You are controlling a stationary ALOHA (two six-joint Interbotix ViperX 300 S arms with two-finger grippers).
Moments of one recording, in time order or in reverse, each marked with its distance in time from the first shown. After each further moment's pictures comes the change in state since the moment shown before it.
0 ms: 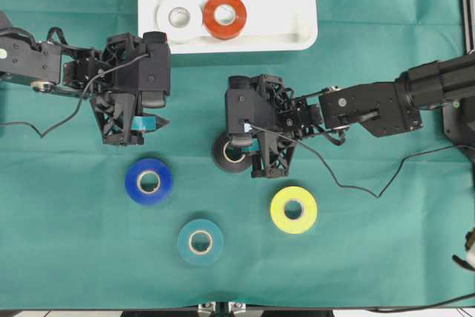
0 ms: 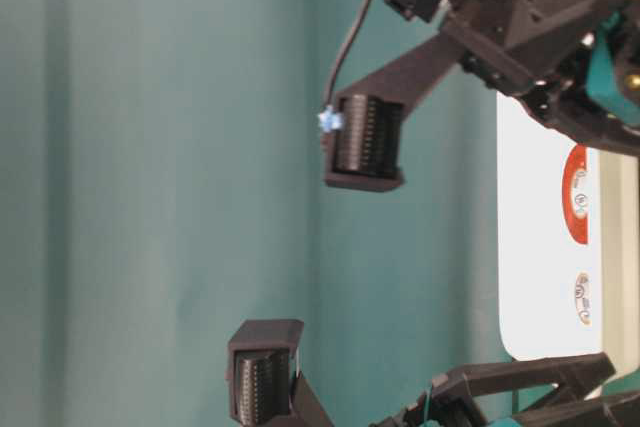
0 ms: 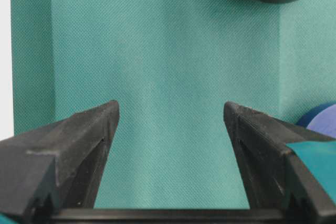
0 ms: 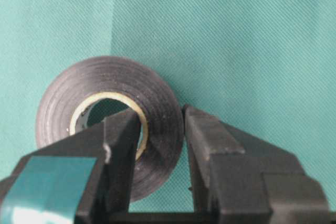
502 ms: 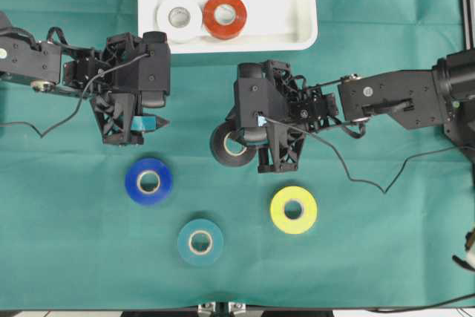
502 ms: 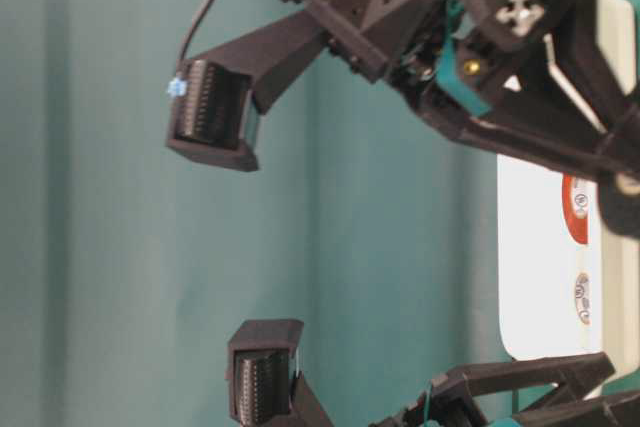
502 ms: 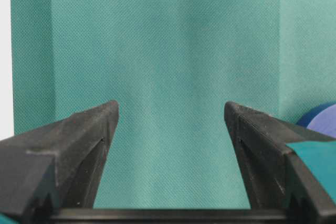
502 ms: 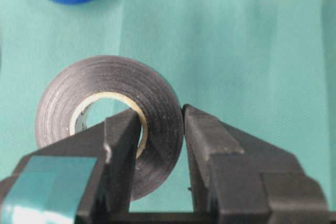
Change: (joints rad) left arm 0.000 -0.002 0.000 0.000 0.000 0.002; right arm -0.006 -0.141 -0.012 -0.057 0.091 -0.005
